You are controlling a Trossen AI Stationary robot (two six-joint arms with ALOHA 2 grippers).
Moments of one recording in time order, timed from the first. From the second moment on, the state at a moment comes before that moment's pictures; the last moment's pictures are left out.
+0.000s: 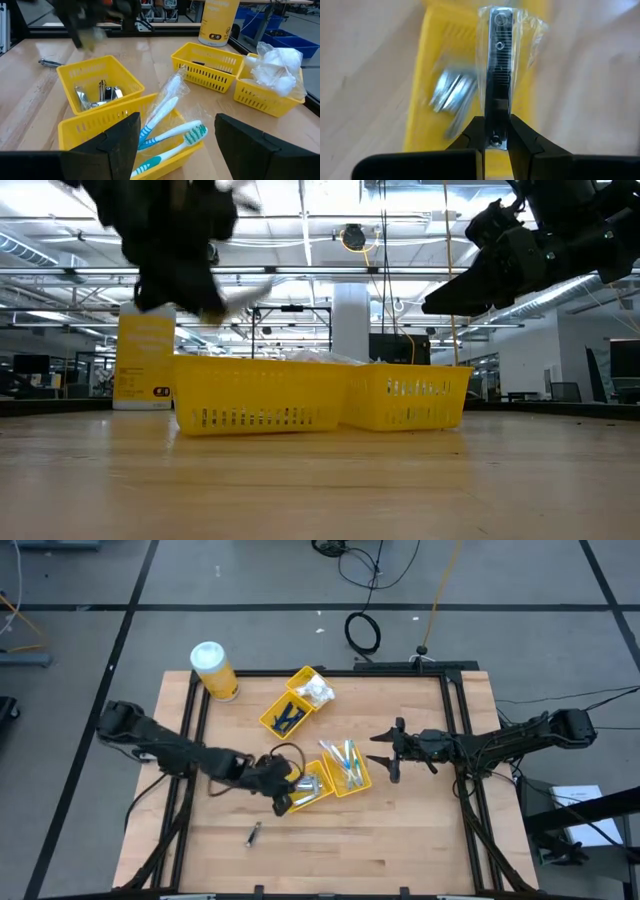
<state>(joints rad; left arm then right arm) -0.32 1.44 0.86 -0.30 -0.22 -0.81 0.02 1.04 0.28 0.50 0.19 0.01</state>
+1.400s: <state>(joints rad) -0.53 1.47 0.86 -0.48 0.09 -1.39 -0.02 1.04 0.28 0.46 0.19 0.01</state>
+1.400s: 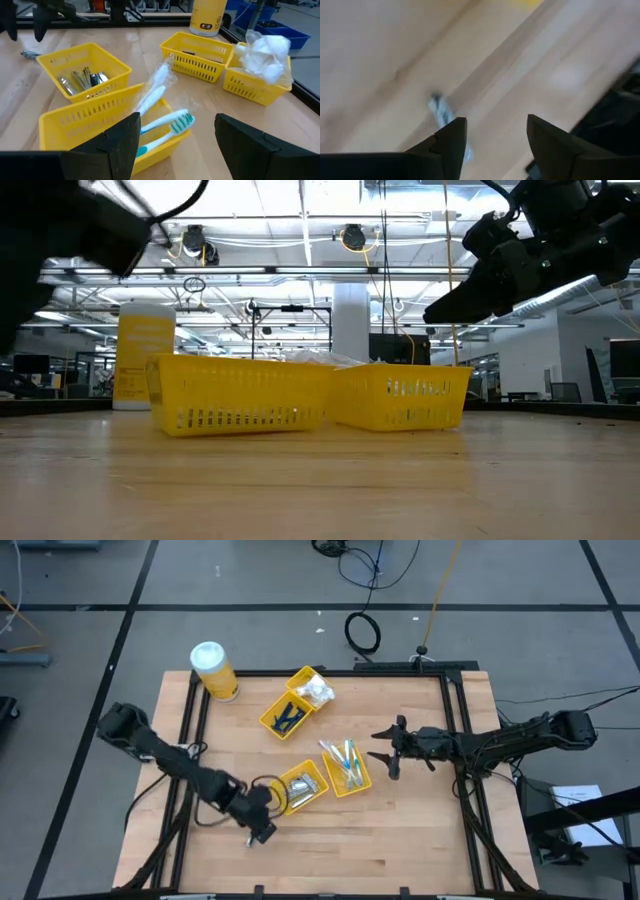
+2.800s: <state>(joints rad) -0.56 1.74 0.87 -0.47 0.26 -1.54 -0.02 1.04 0.28 0.45 0.18 0.03</state>
